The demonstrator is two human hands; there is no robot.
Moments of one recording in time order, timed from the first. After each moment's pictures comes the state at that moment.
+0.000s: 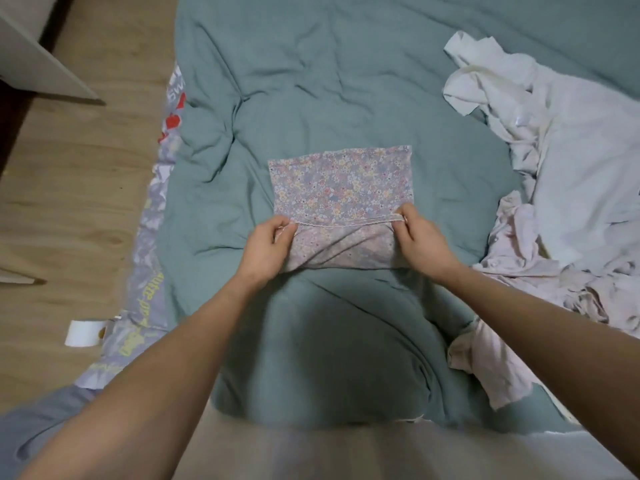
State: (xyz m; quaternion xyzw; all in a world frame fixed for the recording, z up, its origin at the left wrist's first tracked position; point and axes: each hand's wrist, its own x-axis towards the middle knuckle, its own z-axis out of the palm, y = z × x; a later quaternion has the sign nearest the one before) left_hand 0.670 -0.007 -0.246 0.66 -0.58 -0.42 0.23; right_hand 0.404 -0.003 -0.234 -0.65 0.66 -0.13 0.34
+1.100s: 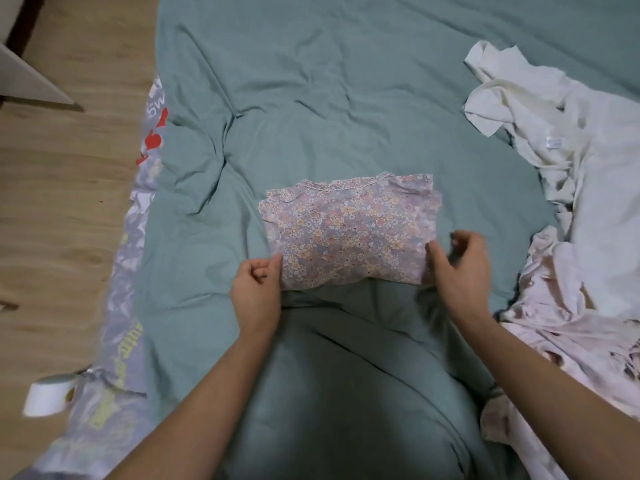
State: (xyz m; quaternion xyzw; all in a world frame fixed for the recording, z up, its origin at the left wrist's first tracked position) left_hand 0.668 -0.026 -0.292 0.81 -0.33 -0.36 0.33; right_hand 0.400 -0.029 -0.272 -0.42 0.83 -0.27 0.25
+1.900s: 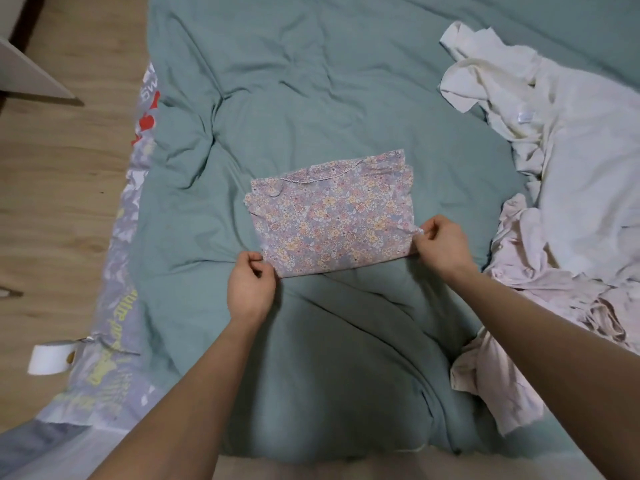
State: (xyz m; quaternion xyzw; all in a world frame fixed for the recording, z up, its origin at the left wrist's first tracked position) left_hand 0.657 0.018 -0.290 0.81 -0.40 -0.36 0.22; right_hand 0.371 -0.018 -0.267 -0.45 0.81 -0.17 0.35
